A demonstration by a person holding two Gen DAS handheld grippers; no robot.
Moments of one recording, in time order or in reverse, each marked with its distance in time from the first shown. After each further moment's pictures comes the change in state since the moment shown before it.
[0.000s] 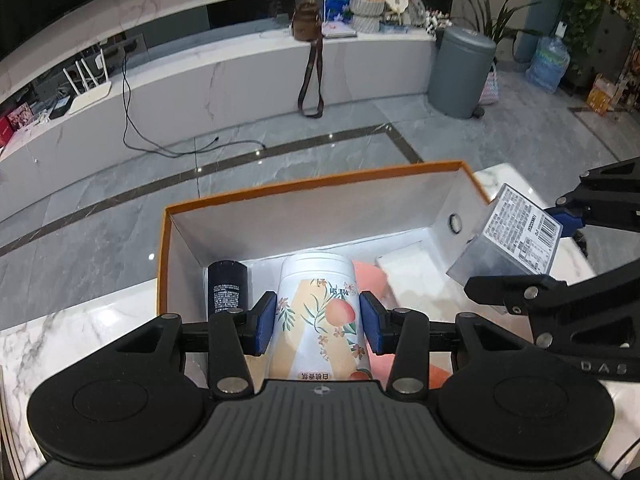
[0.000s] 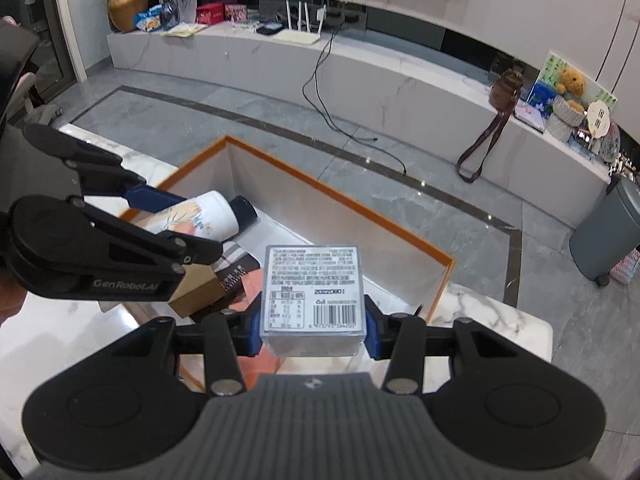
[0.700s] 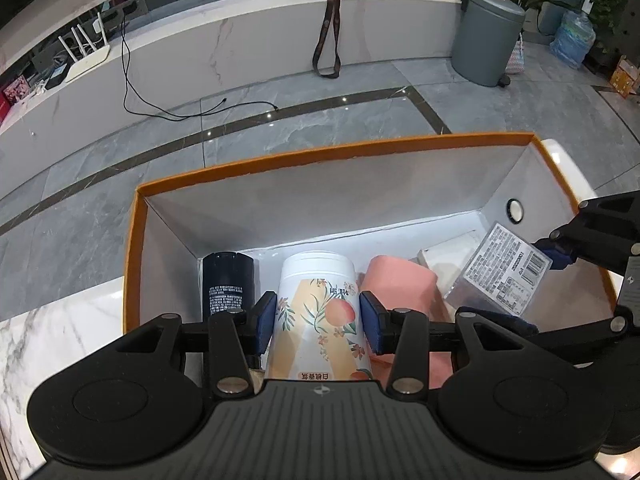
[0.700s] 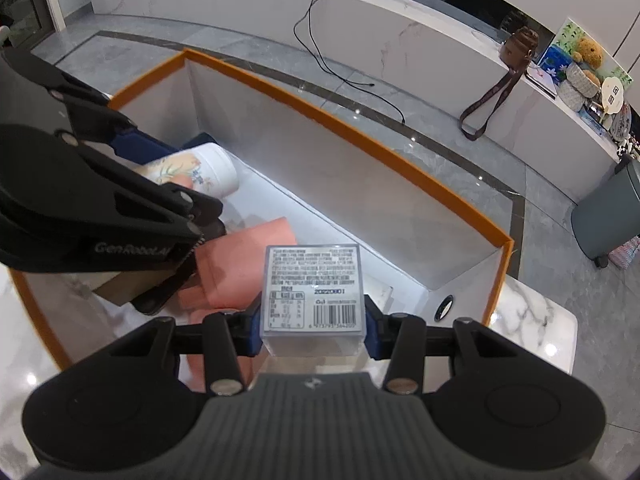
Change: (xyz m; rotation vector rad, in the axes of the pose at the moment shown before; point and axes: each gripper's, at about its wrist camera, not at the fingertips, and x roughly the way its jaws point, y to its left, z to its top) left arm 0.063 0.011 0.017 -0.019 0.119 0.033; right arm 0.098 0.003 0.004 -0.036 0.163 -0.049
